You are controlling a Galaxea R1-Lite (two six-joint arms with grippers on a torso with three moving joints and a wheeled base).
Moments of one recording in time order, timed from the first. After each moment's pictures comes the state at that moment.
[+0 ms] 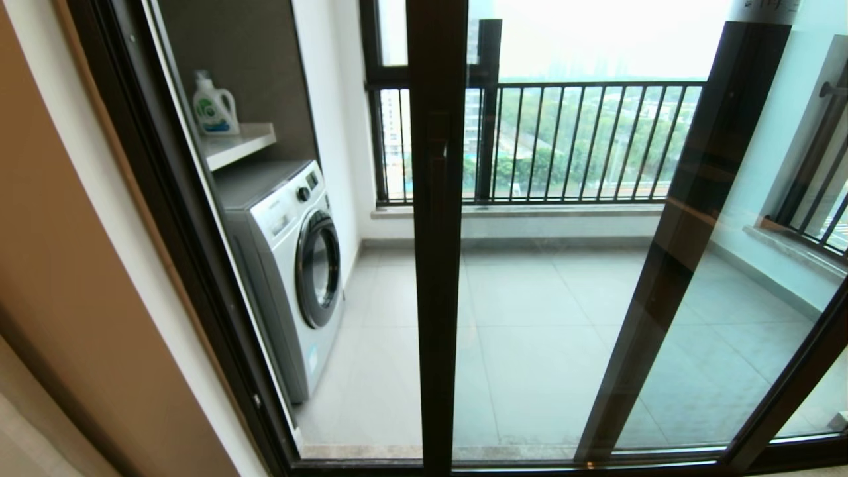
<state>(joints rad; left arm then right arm) -0.01 0.00 0.00 0.01 0.00 0.04 0.00 0.00 0.00 -0.02 0.04 -0.10</state>
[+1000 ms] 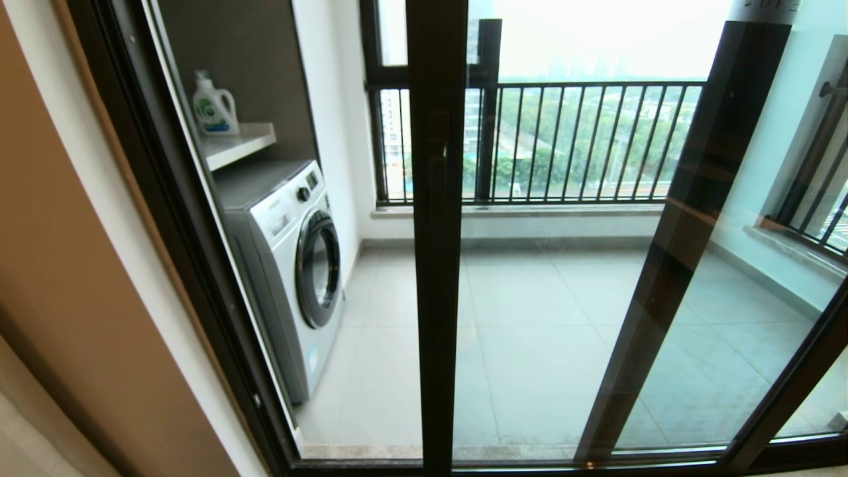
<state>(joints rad) -0.01 0.00 0.00 0.01 0.00 0.00 0.00 0.00 0.00 -0.03 0.04 -0.09</state>
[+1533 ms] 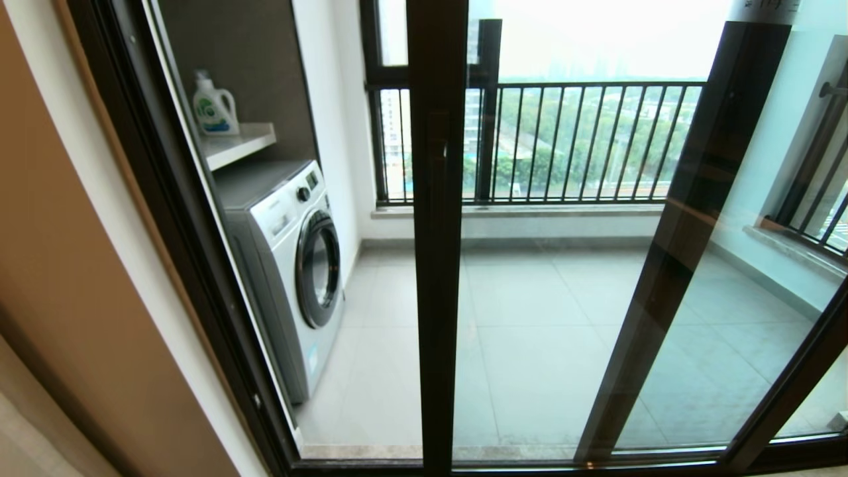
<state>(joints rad) 0.00 0.21 -0.26 -0.04 -0.06 -0.02 0.00 0.00 0.00 -0.03 0.04 -0.09</state>
